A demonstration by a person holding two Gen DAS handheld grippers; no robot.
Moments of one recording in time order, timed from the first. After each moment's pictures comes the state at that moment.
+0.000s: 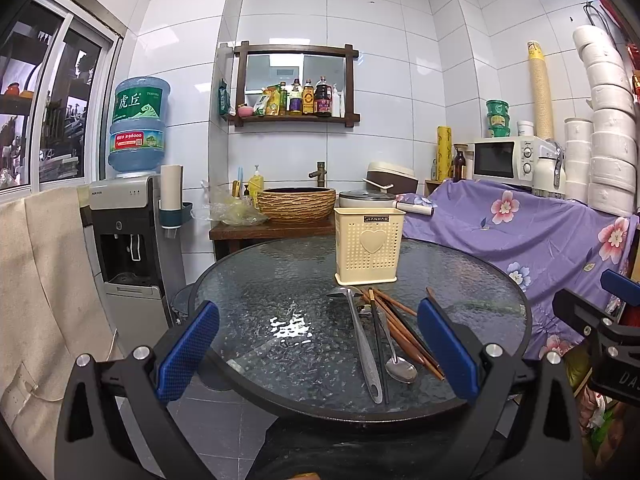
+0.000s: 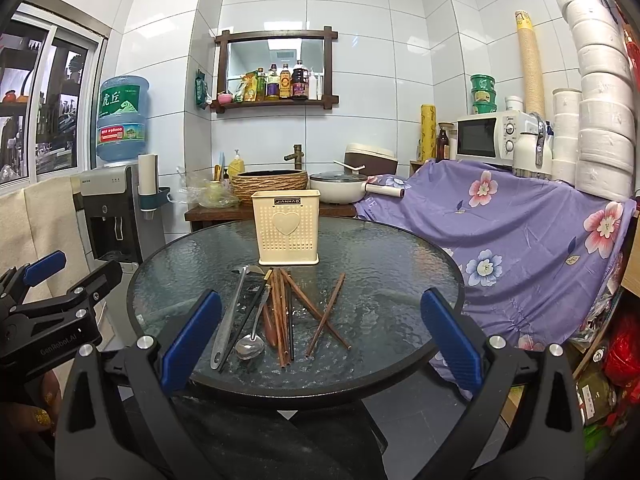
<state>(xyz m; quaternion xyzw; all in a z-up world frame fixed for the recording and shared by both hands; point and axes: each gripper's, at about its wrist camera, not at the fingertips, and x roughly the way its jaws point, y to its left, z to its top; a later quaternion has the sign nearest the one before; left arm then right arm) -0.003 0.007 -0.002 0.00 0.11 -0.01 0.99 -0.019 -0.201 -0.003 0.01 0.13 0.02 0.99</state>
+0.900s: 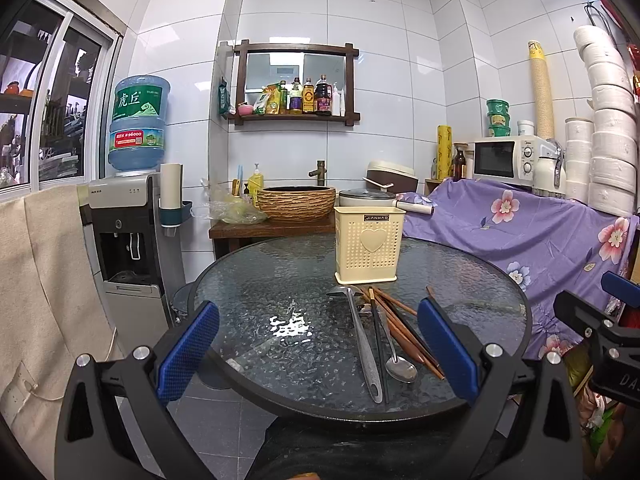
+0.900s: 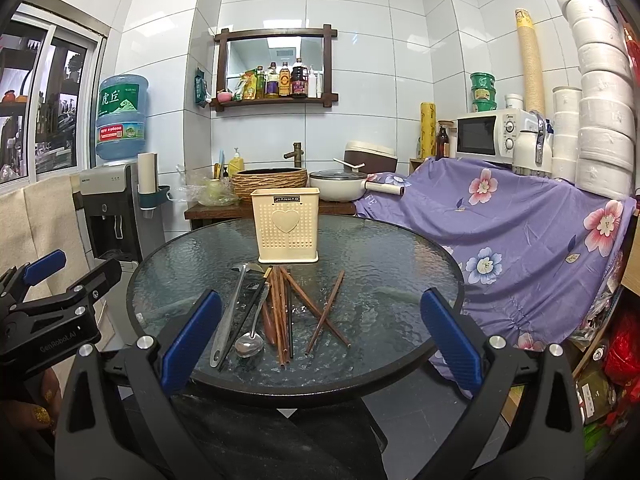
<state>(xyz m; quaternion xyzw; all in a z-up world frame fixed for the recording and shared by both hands) -0.003 0.007 -0.002 0.00 0.11 -0.01 0.99 -0.018 -0.201 -0.008 0.01 0.14 0.02 0.99</state>
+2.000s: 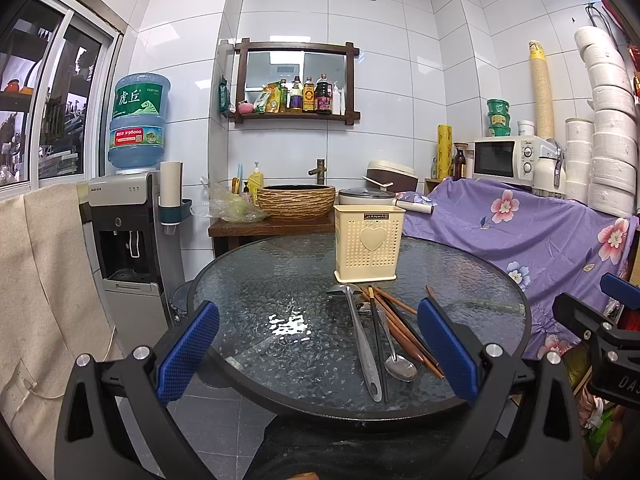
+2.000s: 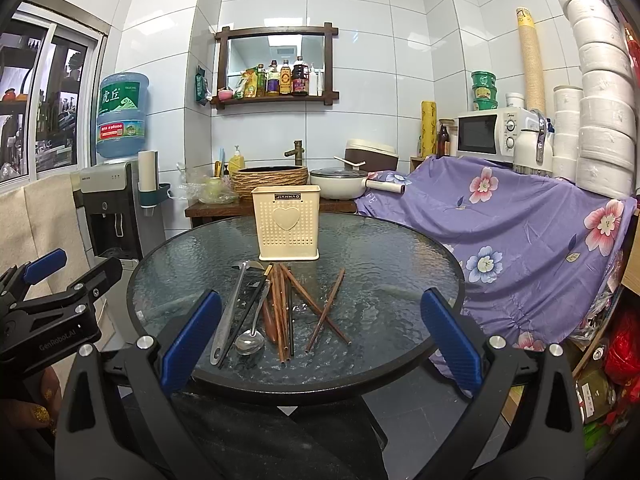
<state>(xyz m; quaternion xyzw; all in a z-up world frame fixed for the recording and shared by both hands) -0.002 0.008 -0.003 0.00 0.12 -0.01 0.99 -0.016 -0.205 -0.009 0.01 0.14 0.02 0.99</state>
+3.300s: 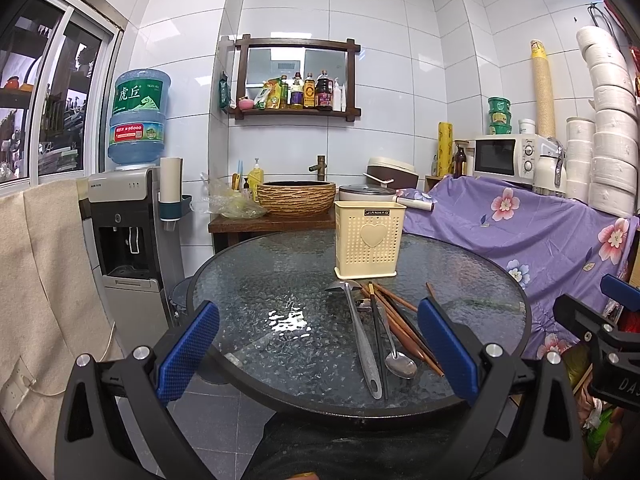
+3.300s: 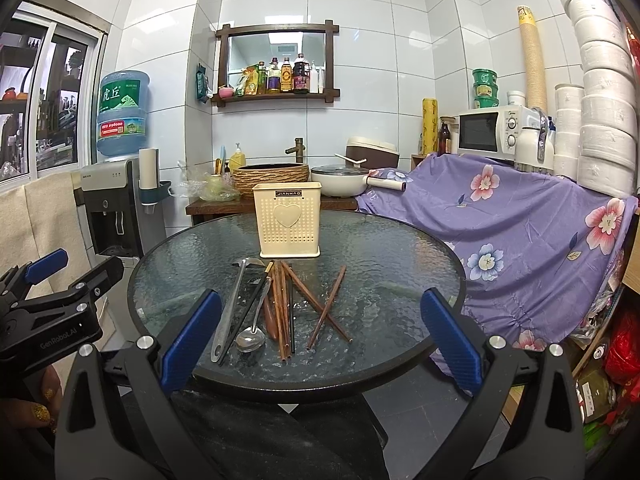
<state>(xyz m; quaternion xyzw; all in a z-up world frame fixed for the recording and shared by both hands) 0.000 0.008 -0.008 0.00 0.12 -0.01 0.99 -0.016 -0.201 -0.009 0.01 0.14 0.02 0.99</state>
